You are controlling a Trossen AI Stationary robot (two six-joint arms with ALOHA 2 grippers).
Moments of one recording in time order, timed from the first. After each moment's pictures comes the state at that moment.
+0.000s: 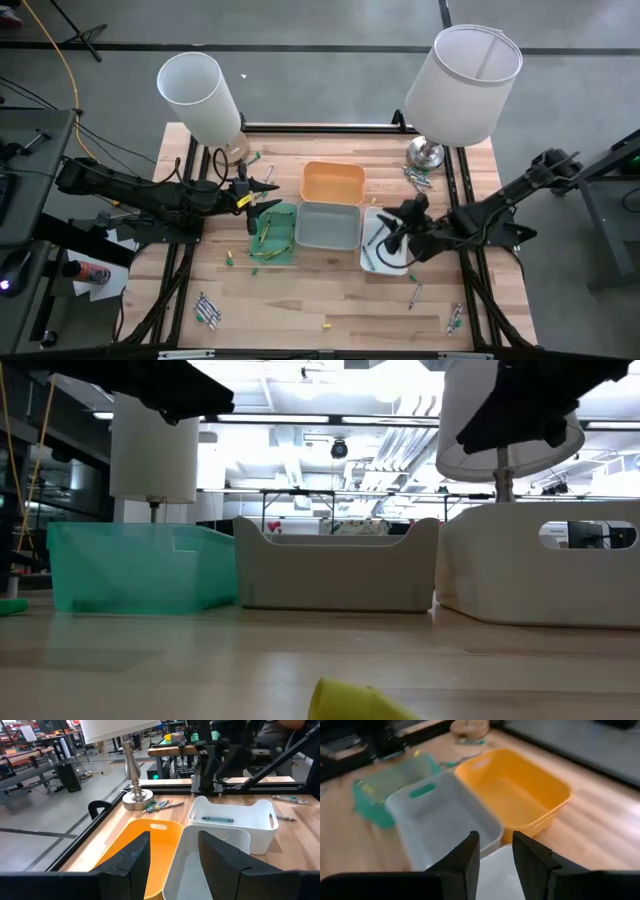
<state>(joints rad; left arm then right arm) -0.17 0.84 0.47 0.21 -0.43 0.05 0.51 1.14 0.74 -0.45 0.90 0.88</state>
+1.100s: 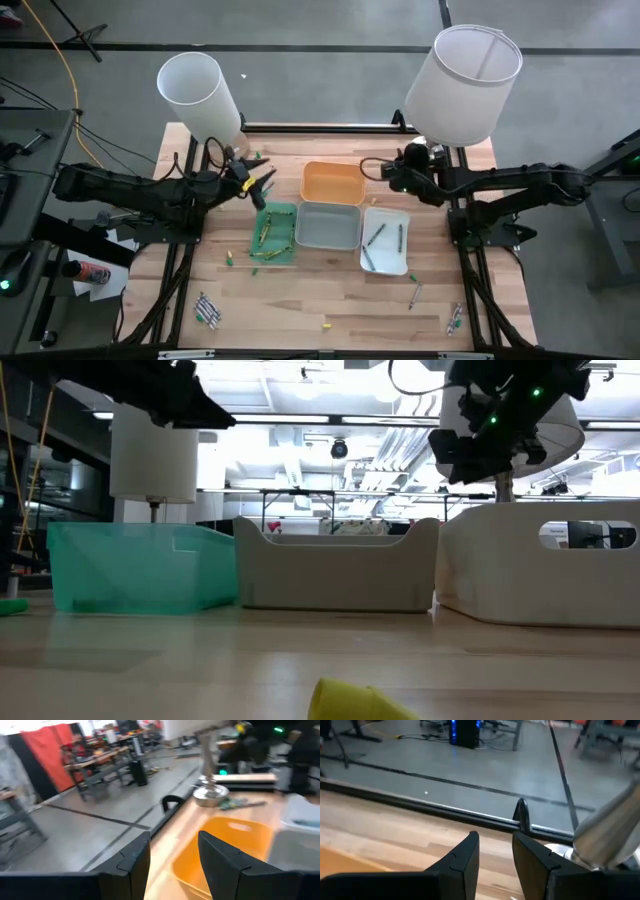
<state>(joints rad) -0.04 0.84 0.47 0.23 -0.68 0.14 -0.11 1.16 0.74 -0.50 1.06 0.81</state>
